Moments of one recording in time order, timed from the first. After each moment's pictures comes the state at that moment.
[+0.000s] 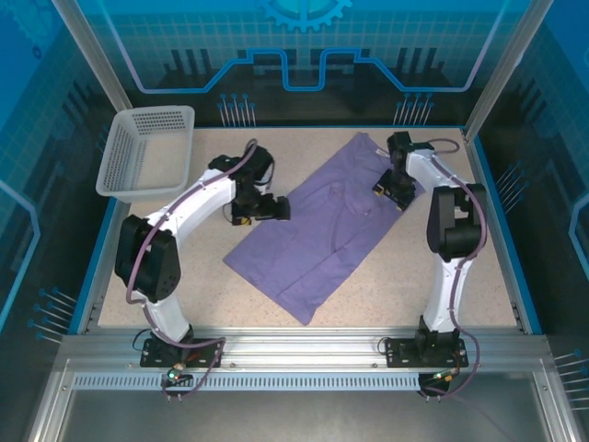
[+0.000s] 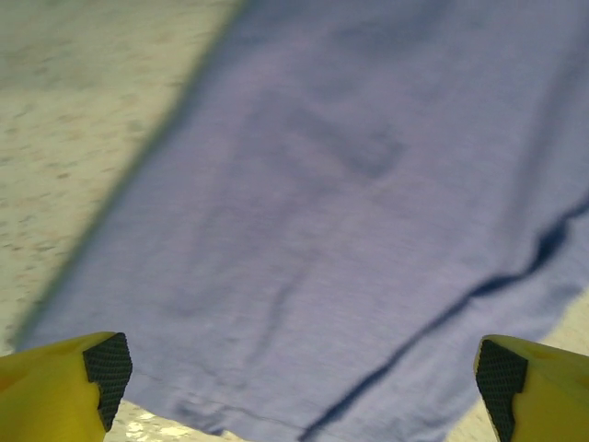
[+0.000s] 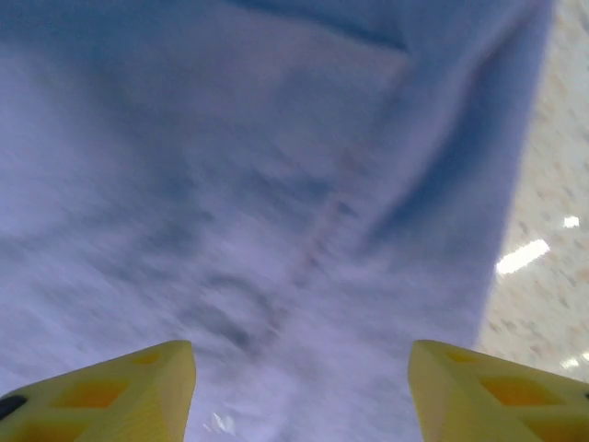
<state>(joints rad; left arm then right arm) -0.40 1.78 1.46 -1.06 0.17 -0.52 0.09 2.13 1.72 -0.99 0.03 0.81</state>
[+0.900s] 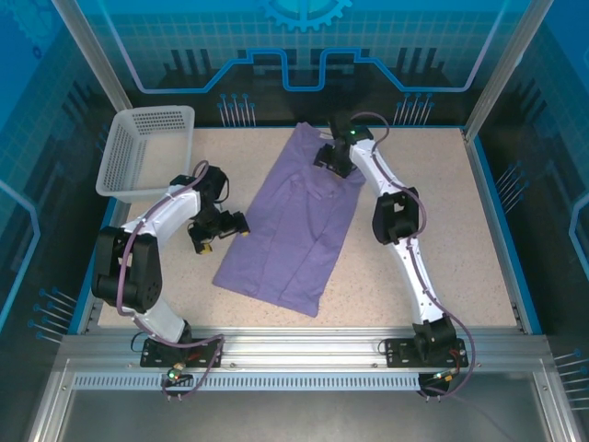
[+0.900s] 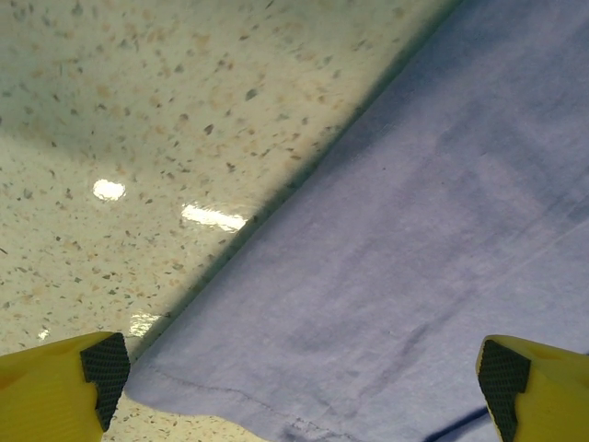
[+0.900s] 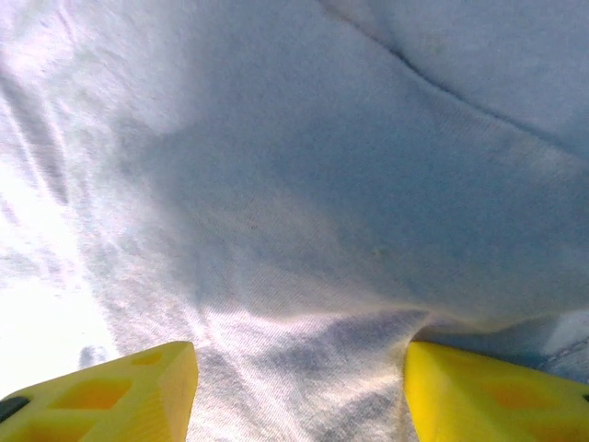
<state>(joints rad) -0.16 1.64 1.15 -1.03 0.17 -0.64 0.32 2.80 2.75 -1.07 -0.17 0.69</state>
